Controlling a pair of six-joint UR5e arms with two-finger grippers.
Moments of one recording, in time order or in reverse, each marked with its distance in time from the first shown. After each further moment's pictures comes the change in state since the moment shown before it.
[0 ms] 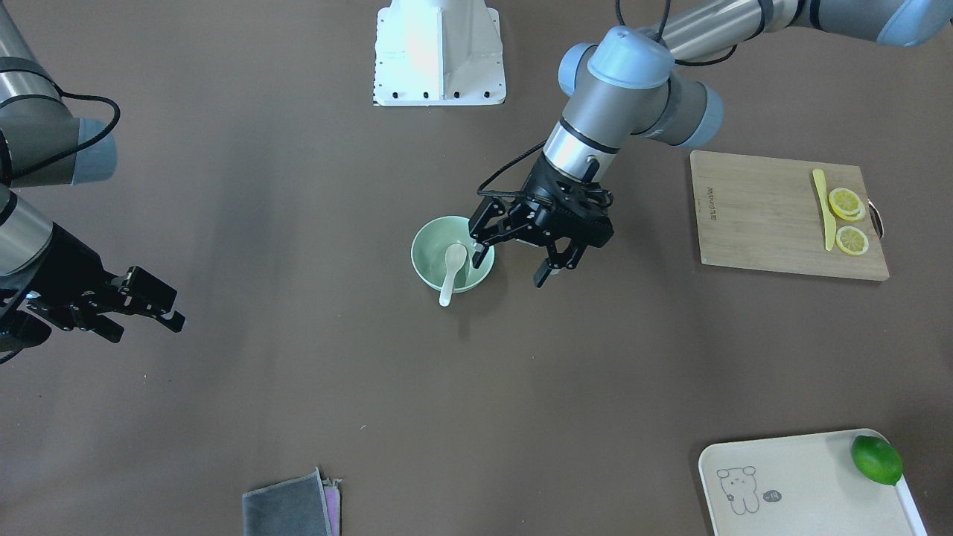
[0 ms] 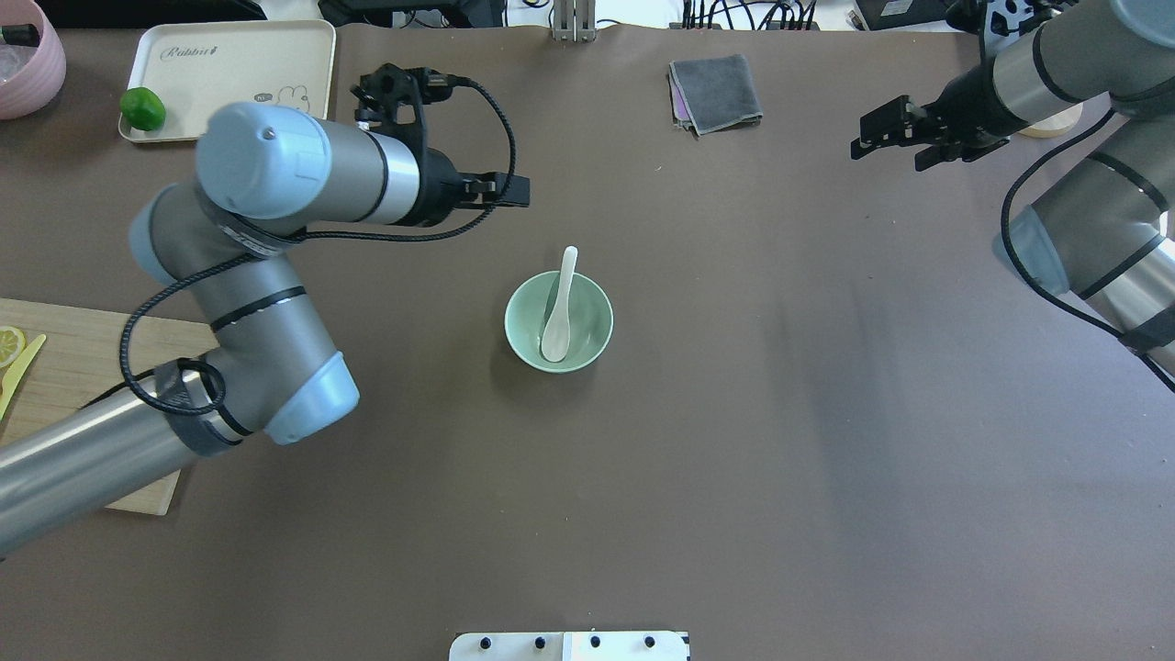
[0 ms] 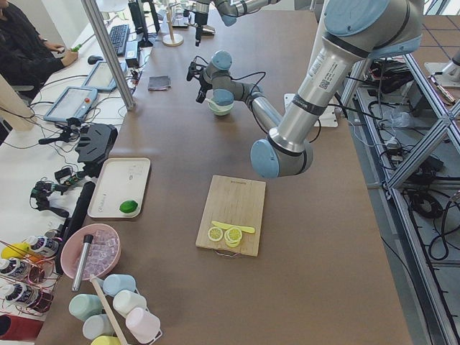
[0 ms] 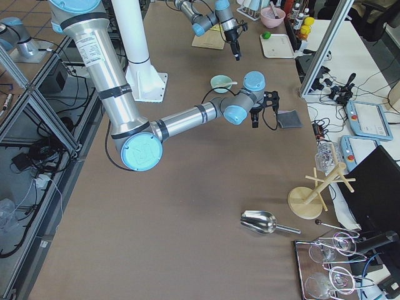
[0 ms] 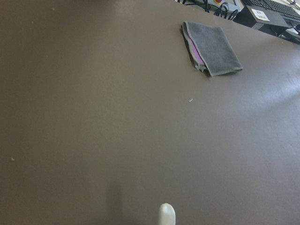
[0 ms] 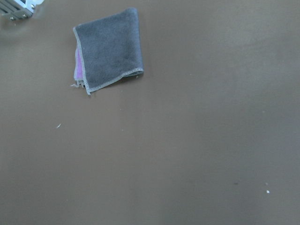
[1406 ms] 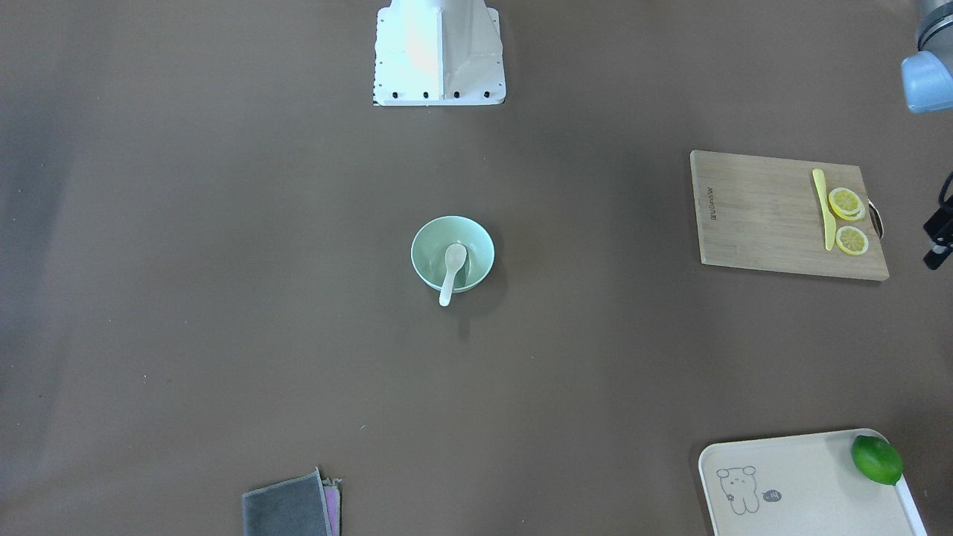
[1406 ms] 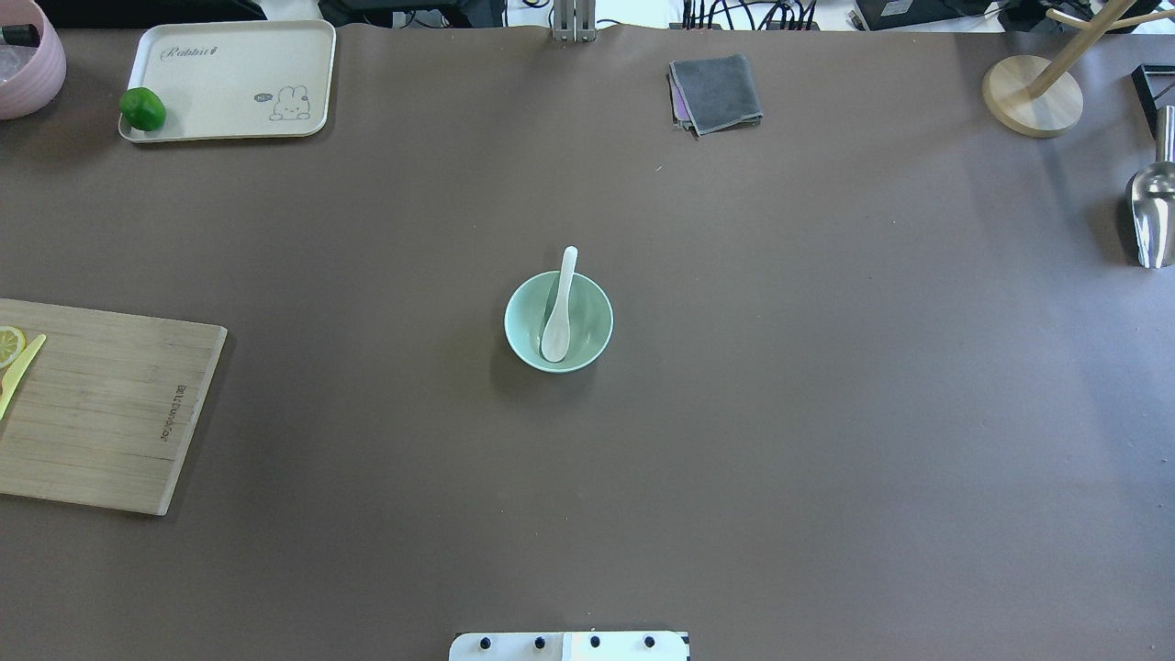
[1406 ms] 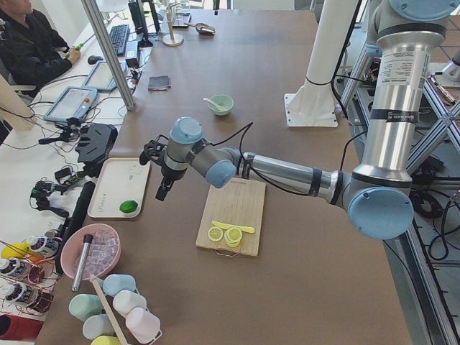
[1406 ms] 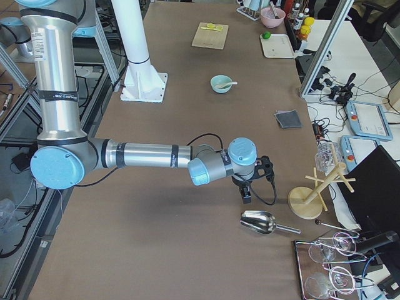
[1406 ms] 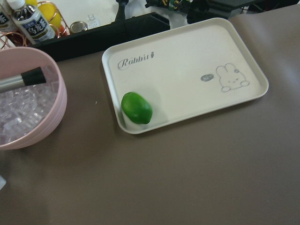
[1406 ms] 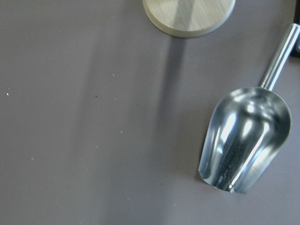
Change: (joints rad) left arm -0.701 0.498 -0.014 0.171 -0.417 0.833; right arm 0.412 -0.348 -0.021 -0.213 0.139 -0.856
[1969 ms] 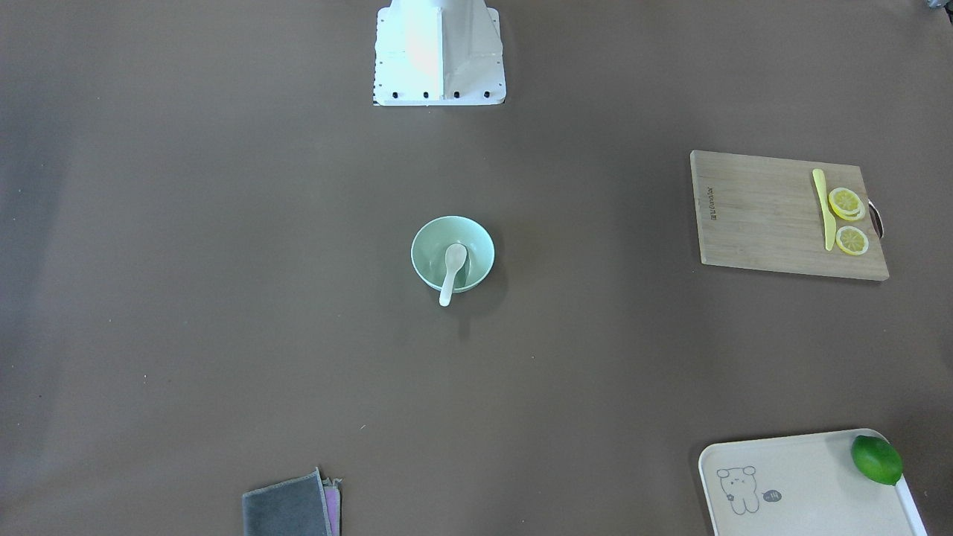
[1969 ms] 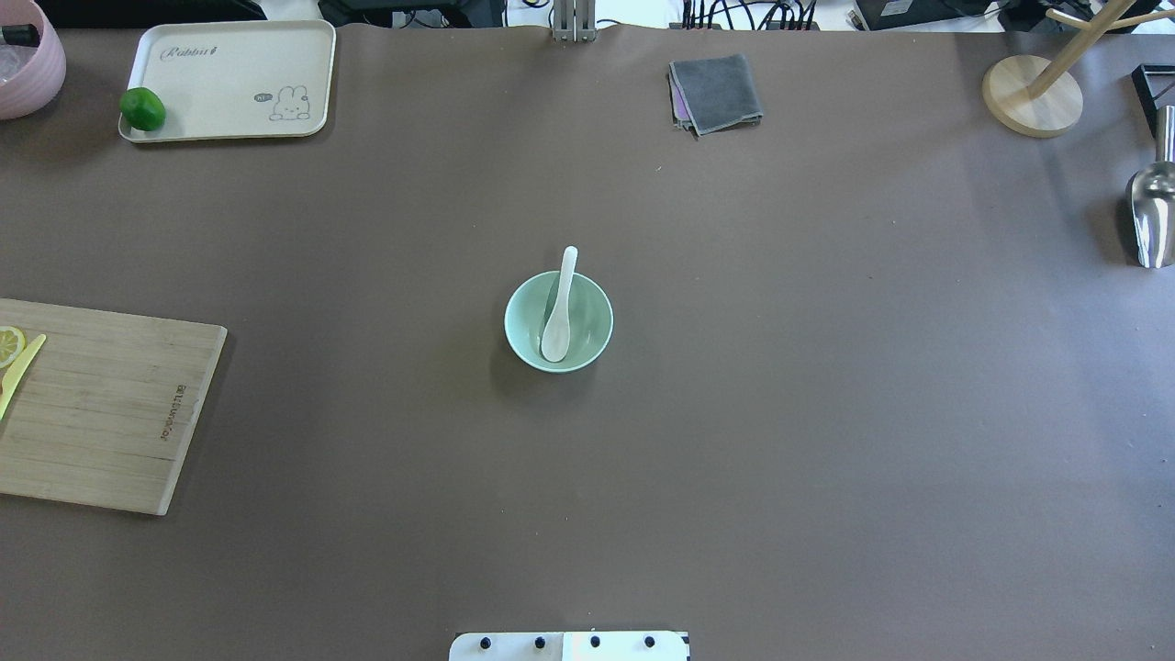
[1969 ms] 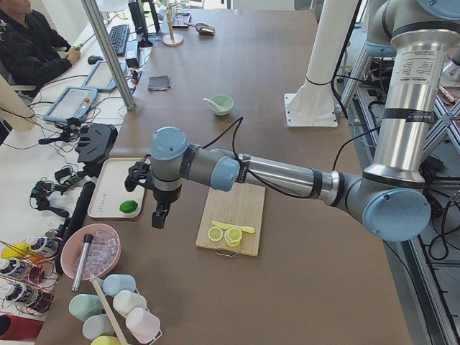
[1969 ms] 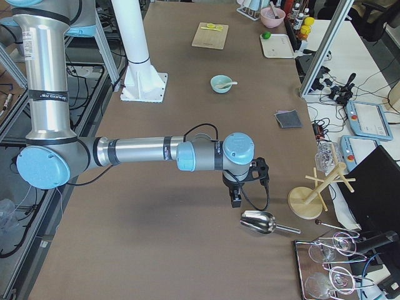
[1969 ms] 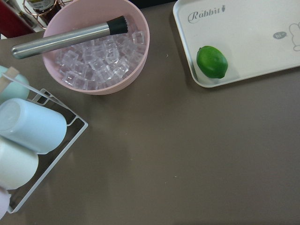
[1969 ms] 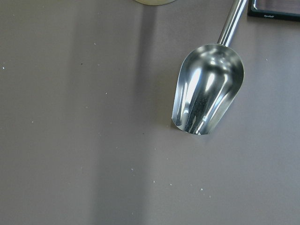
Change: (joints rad) left arm -0.162 -0.025 0.011 0.316 -0.071 0.236; right arm 0.101 -0.010 0.177 -0.434 -0.006 -0.207
